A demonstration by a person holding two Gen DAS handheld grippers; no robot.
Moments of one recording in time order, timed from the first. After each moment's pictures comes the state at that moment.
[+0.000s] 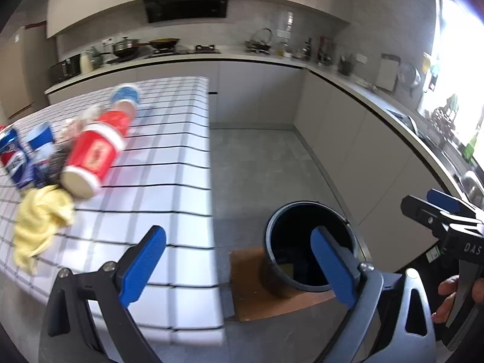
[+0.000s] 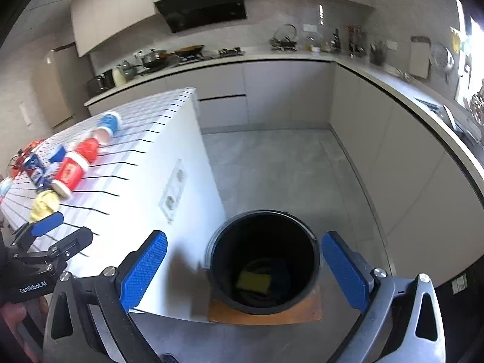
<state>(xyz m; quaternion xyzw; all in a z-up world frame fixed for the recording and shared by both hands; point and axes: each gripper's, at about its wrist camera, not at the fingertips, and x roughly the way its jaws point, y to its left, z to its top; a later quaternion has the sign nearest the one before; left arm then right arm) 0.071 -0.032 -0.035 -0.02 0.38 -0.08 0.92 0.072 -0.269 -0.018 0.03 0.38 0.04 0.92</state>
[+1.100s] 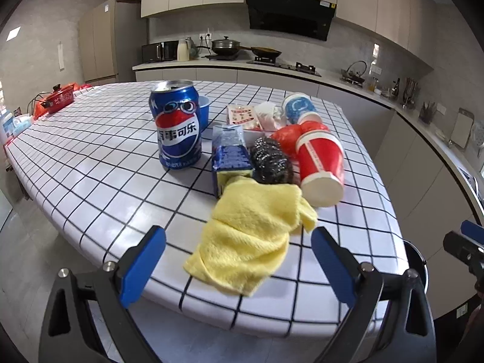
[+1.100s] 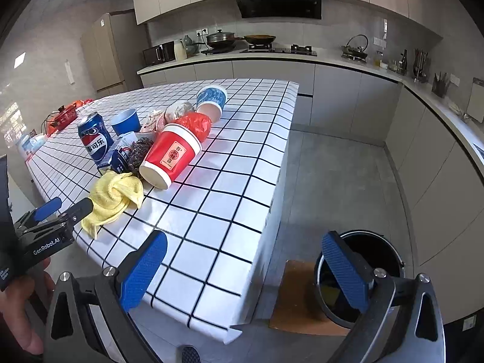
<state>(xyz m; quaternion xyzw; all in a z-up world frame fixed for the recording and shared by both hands) 0.078 0.183 -0.057 -0.07 0.35 0.10 0.93 0.096 -0.058 -0.013 -0.03 0.39 0.15 0.91</state>
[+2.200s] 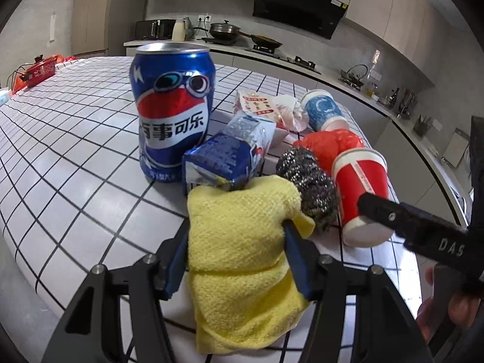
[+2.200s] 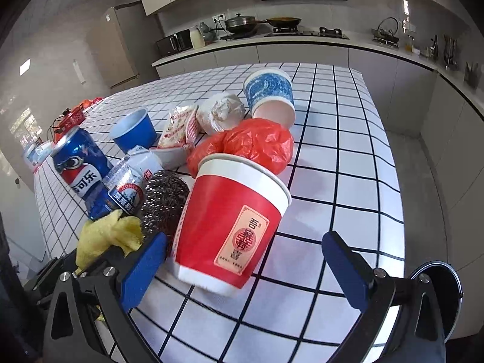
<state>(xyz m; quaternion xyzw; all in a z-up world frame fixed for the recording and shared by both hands) 0.129 0.233 -0.080 -0.13 0.37 0.06 0.92 0.214 0.065 -0.055 0.00 0.43 0.20 0.88</state>
